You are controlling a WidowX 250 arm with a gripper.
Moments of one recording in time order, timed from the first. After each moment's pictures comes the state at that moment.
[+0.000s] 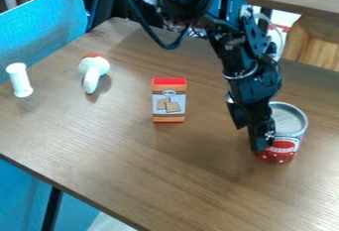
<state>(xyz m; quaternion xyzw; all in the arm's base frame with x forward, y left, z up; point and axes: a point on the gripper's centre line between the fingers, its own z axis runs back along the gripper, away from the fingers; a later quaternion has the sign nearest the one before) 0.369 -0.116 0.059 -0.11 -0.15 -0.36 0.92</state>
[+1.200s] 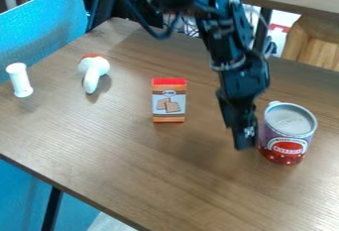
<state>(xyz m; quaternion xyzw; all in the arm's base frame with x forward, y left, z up) 0.357 -0.099 0.067 -0.11 -0.11 -0.42 0.90</state>
